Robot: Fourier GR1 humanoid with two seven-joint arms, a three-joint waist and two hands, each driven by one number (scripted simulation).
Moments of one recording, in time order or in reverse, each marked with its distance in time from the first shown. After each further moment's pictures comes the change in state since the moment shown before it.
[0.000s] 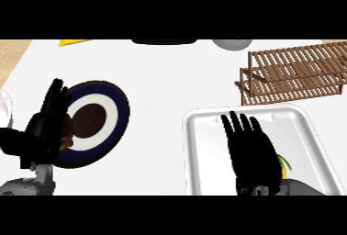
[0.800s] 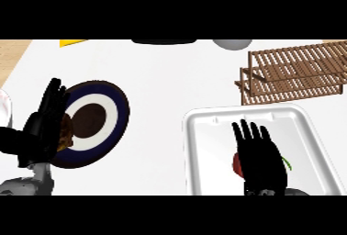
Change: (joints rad) left arm -0.005 -0.021 0.041 0.013 -0.016 -0.041 -0.006; right arm 0.196 0.046 -0.092 0.044 0.198 0.032 -0.121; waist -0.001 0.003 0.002
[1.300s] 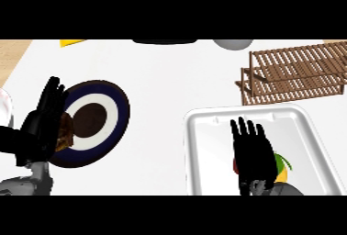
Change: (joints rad) left arm -0.006 -0.020 0.035 -0.003 -0.023 -0.038 0.009; right arm 0.037 0.117 -0.078 0.120 0.134 0.006 -0.088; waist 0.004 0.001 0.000
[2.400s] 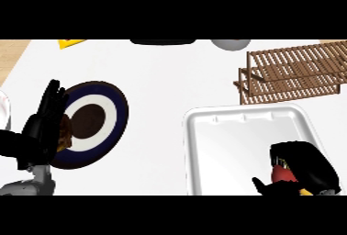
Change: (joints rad) left arm 0.021 -0.047 0.026 -0.018 -0.042 -0.023 0.005; right arm 0.250 -0.240 -0.279 0.008 -0.131 -0.222 -0.610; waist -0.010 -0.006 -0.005
